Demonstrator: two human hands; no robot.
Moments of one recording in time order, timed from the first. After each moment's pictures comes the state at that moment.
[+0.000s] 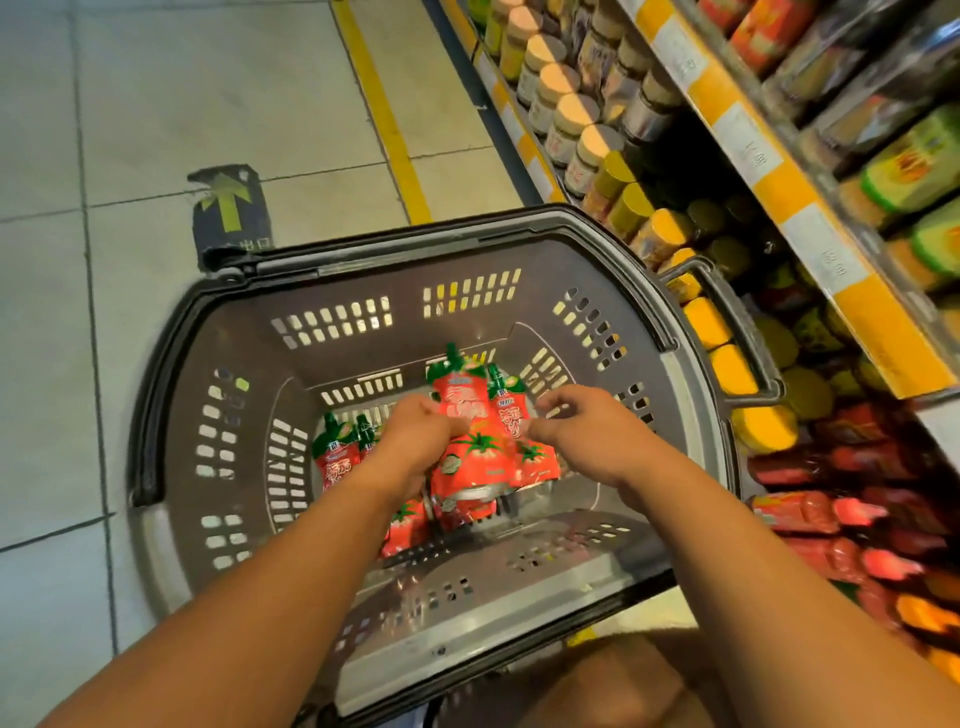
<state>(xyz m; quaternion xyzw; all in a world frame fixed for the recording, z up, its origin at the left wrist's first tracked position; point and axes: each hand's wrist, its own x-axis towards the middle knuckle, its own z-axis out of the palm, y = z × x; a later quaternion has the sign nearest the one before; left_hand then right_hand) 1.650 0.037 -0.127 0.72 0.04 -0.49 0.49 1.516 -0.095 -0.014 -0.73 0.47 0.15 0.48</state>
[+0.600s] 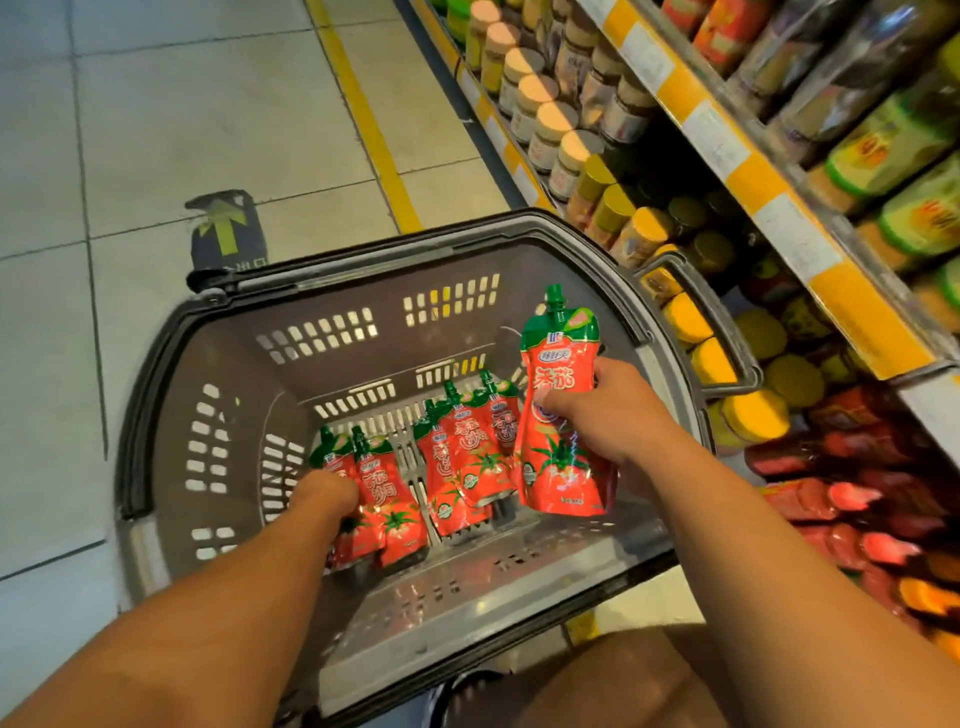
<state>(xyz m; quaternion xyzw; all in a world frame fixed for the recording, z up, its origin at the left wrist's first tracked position) 1.692 0.127 -0.217 0.90 0.05 -0.43 0.10 1.506 -0.109 0.006 -0.70 0.50 0.02 0.50</state>
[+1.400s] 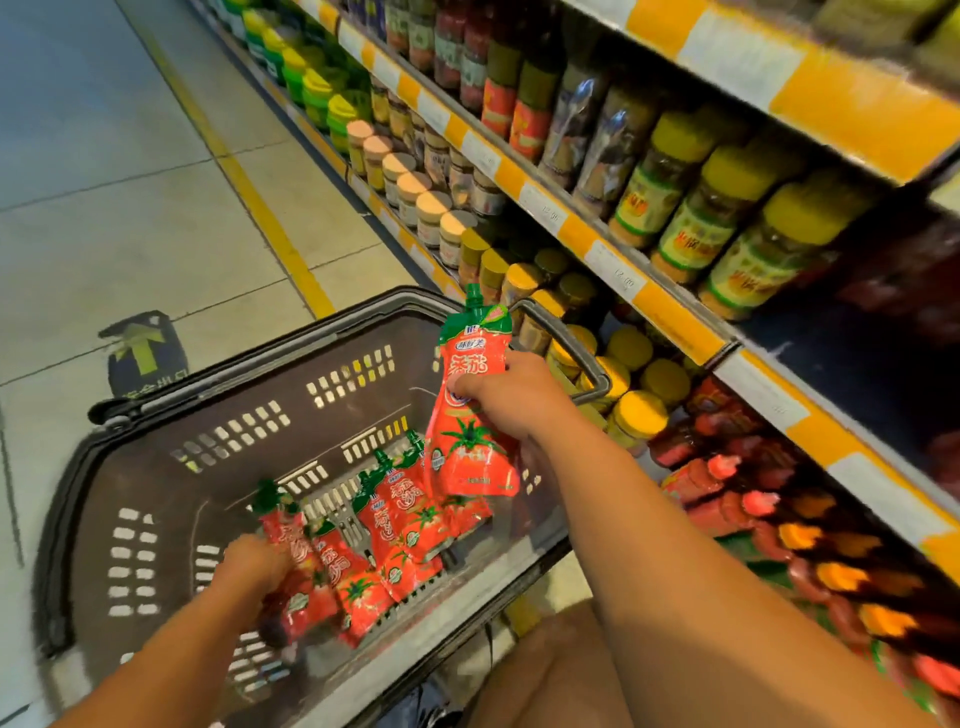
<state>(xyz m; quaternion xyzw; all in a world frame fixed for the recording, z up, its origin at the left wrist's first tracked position) 1.680 0.115 -0.137 0.92 0.00 -0.35 0.19 1.500 -0.117 0.060 -0.59 0.53 -0.12 0.60</state>
